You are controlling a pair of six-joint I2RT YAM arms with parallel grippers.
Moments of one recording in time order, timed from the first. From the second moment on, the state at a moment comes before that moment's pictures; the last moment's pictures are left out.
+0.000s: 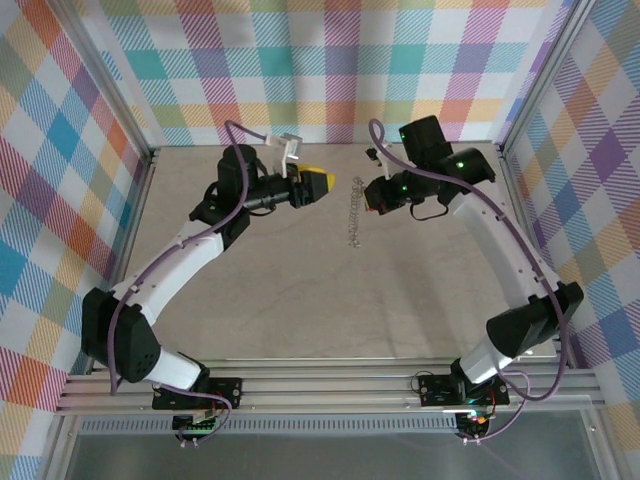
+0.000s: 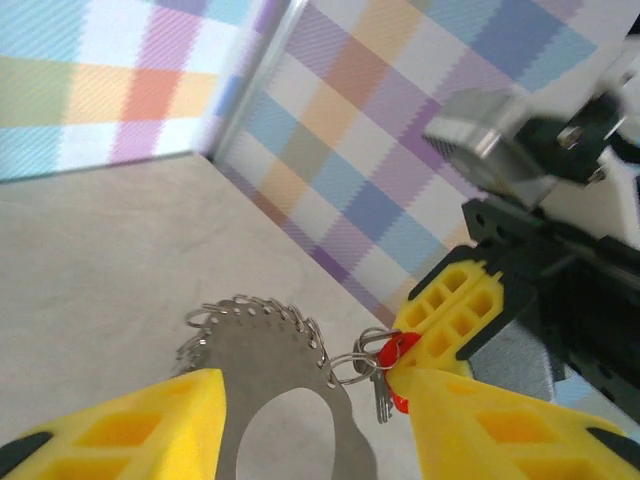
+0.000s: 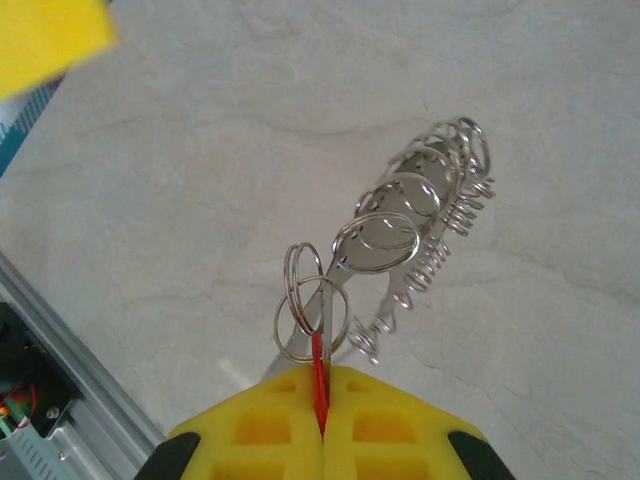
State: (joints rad) left arm -0.46 1.44 1.26 0.02 0.60 -0.43; right arm 0.45 1.60 1.83 -1.16 -0.35 0.02
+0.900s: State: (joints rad) left arm -0.35 1.43 1.24 -0.02 0.53 -0.45; right arm 0.39 2.07 1.87 -0.88 -0.40 0.08
